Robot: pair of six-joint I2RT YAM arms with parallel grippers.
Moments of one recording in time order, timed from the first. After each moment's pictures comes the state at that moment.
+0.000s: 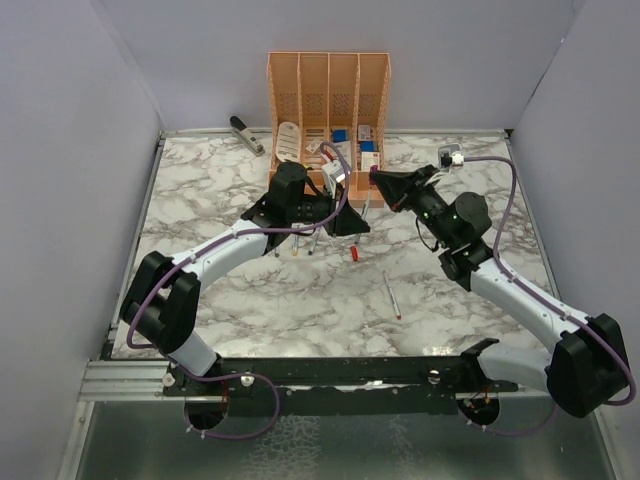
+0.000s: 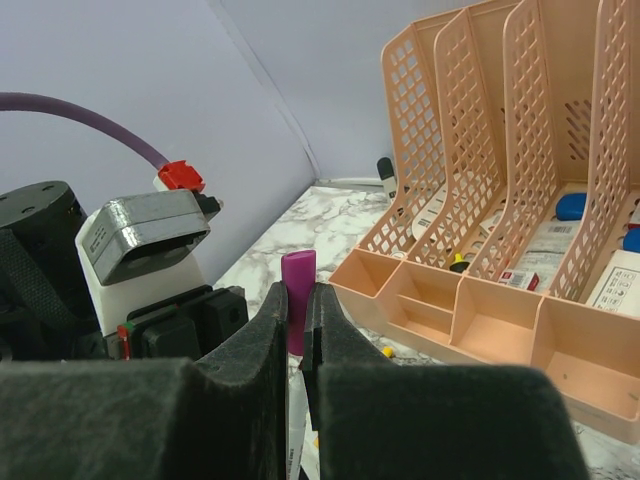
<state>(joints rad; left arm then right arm) -0.61 1.57 1.08 0.23 0.82 -0.38 0.48 1.17 0.74 0.66 -0.16 0.47</state>
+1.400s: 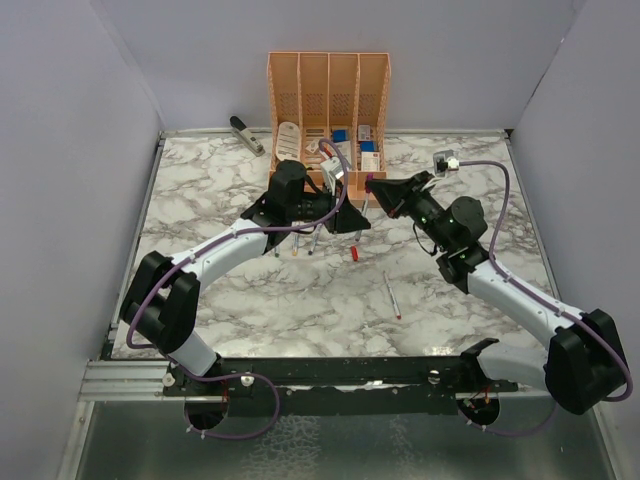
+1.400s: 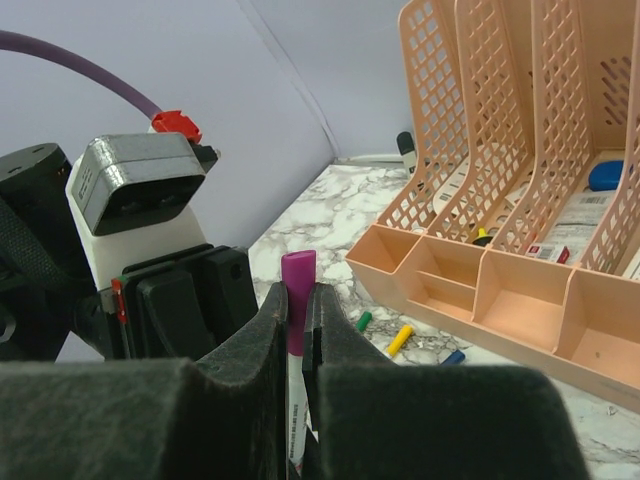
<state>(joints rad) -0.61 1.57 1.09 0.24 0.80 -0.41 0.49 1.18 0.69 0.70 -0.21 0.52</state>
